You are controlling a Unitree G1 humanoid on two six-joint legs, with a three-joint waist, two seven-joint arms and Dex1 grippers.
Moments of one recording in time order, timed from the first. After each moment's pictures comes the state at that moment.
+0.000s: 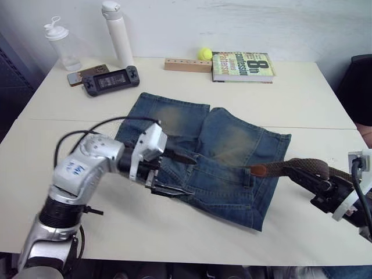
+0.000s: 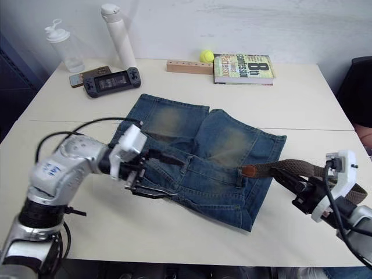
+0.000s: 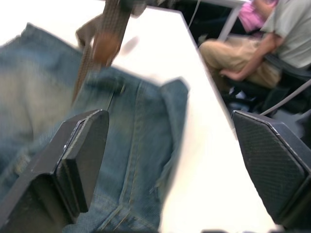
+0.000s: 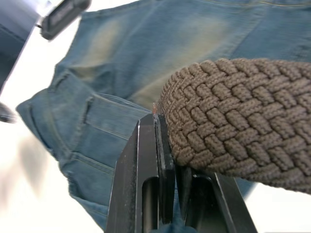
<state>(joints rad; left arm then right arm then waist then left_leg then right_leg) -0.60 0.68 -0.09 -0.35 -0.60 0.79 -1.21 0.44 -0.95 -0.67 -0.60 1.79 0.75 -0.01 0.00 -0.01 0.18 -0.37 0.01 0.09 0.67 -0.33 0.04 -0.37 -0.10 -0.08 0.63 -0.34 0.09</state>
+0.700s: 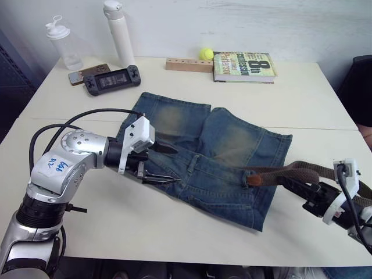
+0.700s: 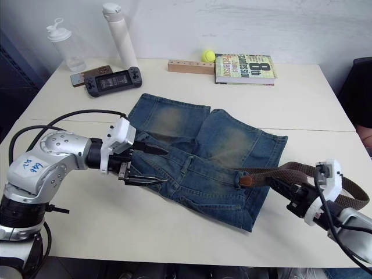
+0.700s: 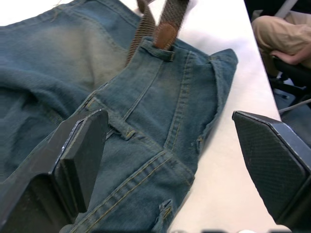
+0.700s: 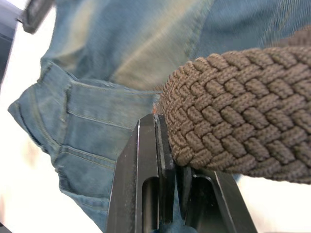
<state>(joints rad) -0.57 0.78 -0.08 -0.34 -0.55 0.78 -1.07 0.35 -0.89 -0.51 -0.50 1.80 0.81 -0.07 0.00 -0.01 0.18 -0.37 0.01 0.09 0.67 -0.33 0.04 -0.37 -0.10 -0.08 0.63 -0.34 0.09</state>
